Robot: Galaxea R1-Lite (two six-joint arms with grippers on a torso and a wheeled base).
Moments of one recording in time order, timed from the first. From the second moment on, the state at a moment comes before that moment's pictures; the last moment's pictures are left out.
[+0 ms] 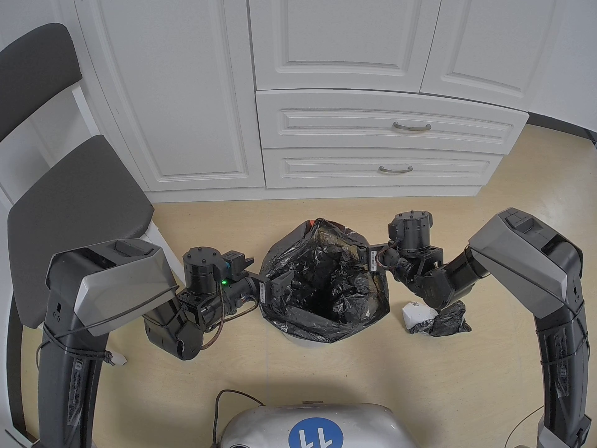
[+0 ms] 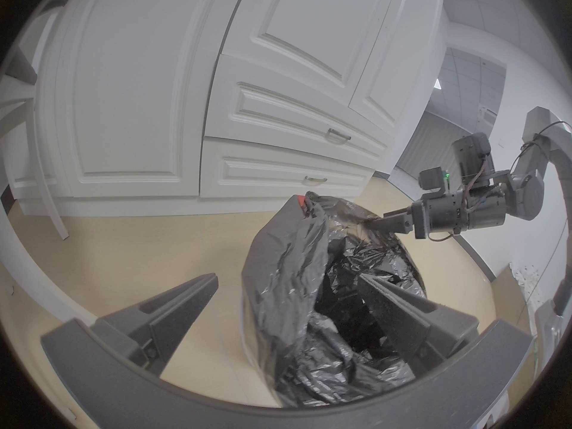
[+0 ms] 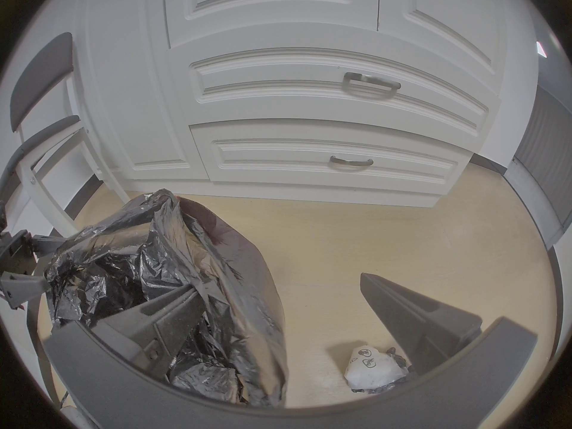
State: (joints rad) left arm -0.40 2.48 -1.00 -1.30 -0.20 -0.09; right arm 0.40 2.45 -1.35 -0.75 -0.29 0.06
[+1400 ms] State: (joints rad) left arm -0.30 2.64 -1.28 -1.23 -0.11 -0.16; right arm 0.36 2.65 -1.63 -0.77 -0.30 0.15
